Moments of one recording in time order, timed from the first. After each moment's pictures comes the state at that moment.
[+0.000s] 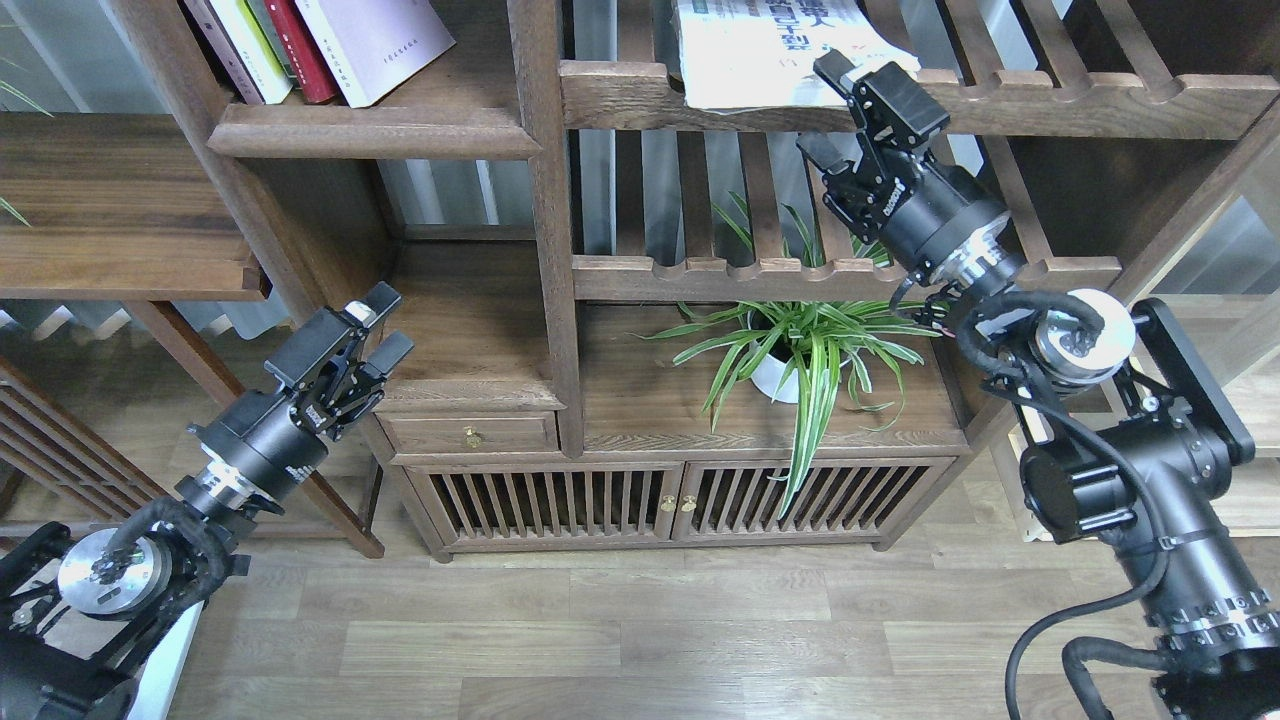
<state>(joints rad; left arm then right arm) -0.20 0.37 -1.04 -1.29 -0.45 -0.49 0.29 0.49 -0.22 1.34 1.29 0.37 0.05 -0.36</state>
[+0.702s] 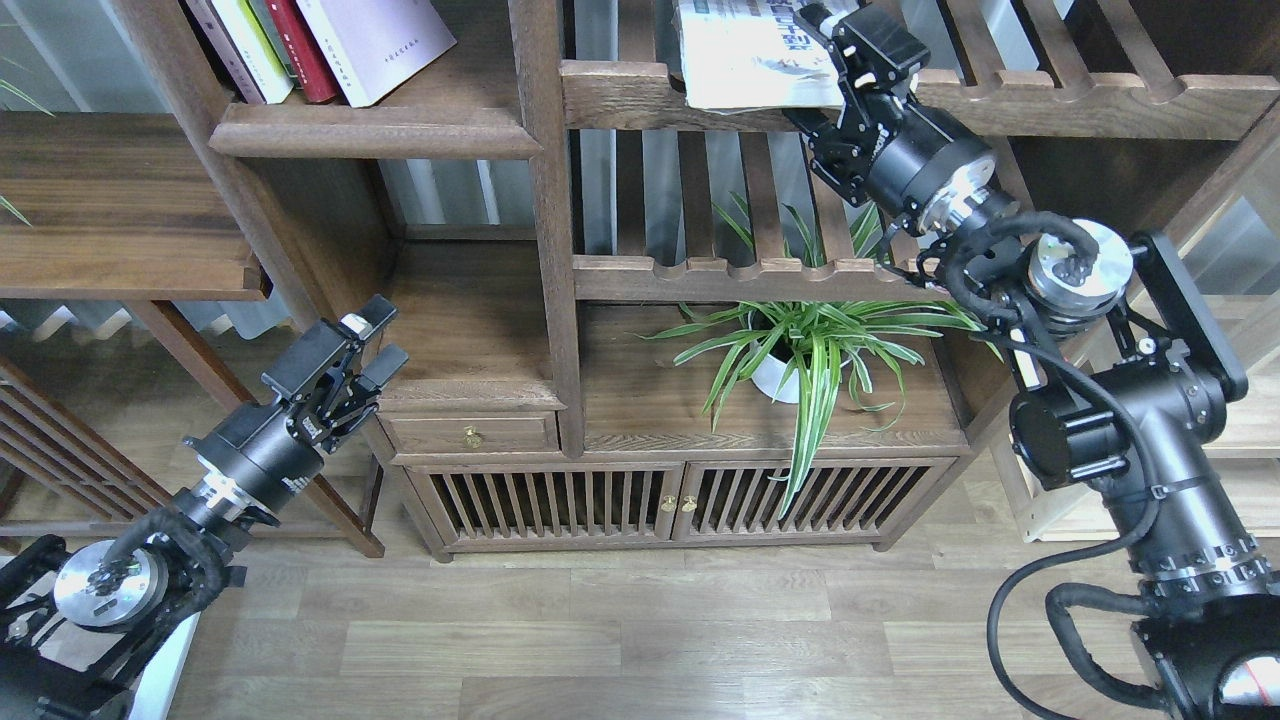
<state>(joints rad) -0.18 0.37 -1.04 -1.28 -0.44 -0.49 0.29 0.61 -0.20 1.35 1.29 0.37 -0.19 -0.31</state>
